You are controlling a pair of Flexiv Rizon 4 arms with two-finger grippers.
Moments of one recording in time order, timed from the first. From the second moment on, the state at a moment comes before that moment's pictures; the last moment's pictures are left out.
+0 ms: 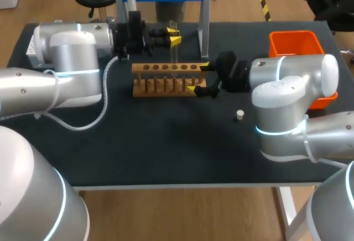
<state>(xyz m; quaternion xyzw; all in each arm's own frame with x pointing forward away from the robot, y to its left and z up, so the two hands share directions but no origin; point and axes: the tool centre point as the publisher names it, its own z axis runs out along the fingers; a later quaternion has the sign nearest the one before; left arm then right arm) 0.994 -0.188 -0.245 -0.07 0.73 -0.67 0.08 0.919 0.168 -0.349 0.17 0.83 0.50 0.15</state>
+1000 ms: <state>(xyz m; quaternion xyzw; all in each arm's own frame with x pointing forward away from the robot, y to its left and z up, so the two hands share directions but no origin) 0.996 -0.189 -0.257 -0.08 0.73 -0.68 0.07 0.919 0.168 -0.349 0.17 0.83 0.50 0.15</state>
